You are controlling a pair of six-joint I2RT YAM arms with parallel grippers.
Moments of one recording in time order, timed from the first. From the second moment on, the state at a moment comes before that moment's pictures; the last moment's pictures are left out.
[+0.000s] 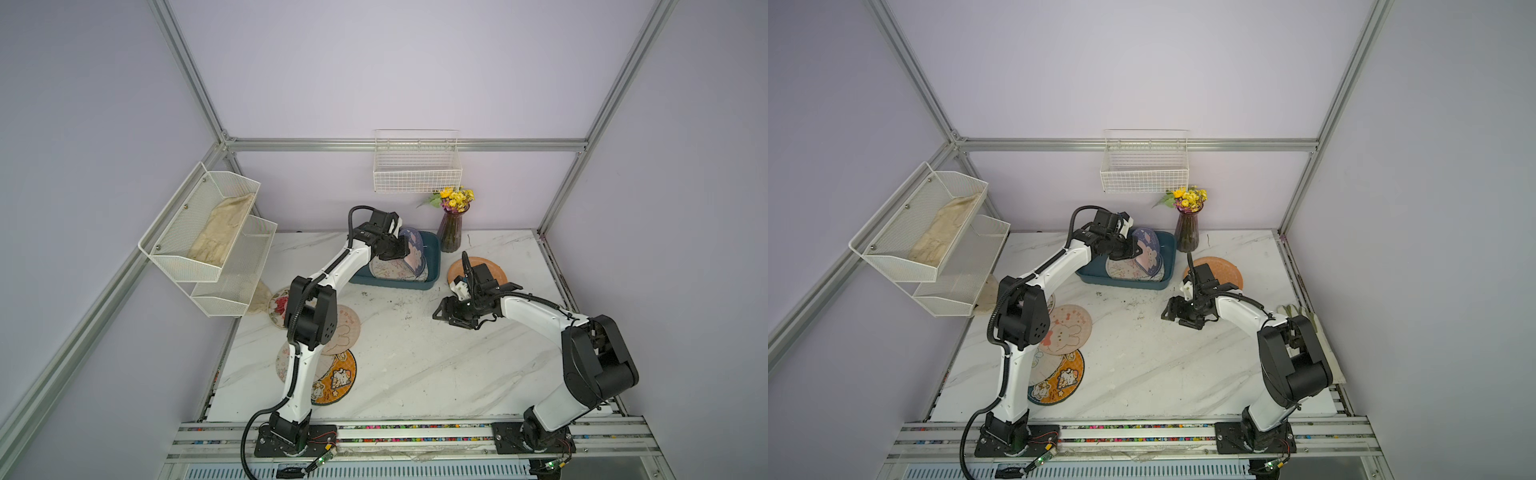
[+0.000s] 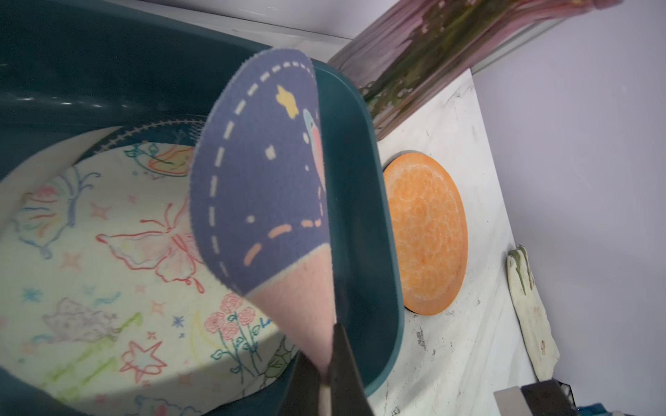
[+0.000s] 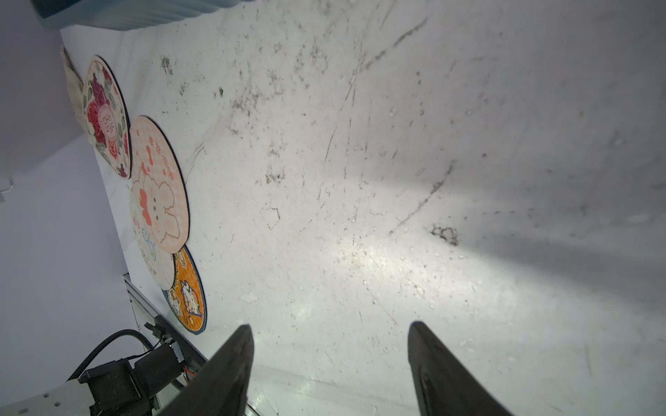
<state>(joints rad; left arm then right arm) -0.39 2.23 2.03 -0.58 0.33 -0.44 0.38 1.61 1.01 -0.52 -0.51 0.53</state>
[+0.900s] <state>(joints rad) -0.31 2.12 1.86 -0.67 0.08 -0.43 0.33 1.64 1.11 -0.55 -0.50 0.51</state>
